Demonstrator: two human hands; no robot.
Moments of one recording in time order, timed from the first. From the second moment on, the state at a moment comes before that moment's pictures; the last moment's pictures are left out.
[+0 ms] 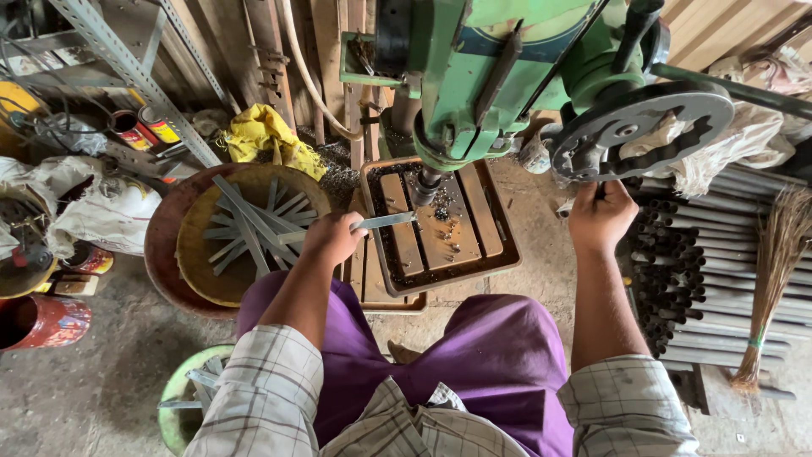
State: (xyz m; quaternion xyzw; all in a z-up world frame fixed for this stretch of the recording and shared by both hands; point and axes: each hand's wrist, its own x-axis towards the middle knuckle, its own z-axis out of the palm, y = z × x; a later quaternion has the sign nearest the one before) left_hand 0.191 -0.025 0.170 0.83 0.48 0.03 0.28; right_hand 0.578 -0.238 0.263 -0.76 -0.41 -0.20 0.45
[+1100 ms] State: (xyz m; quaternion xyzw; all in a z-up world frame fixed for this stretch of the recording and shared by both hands) left_hand 0.183 -0.020 0.161 0.83 0.50 -0.02 0.25; right_hand 0.537 -0.300 0.381 -0.86 -0.39 -0.03 0.33
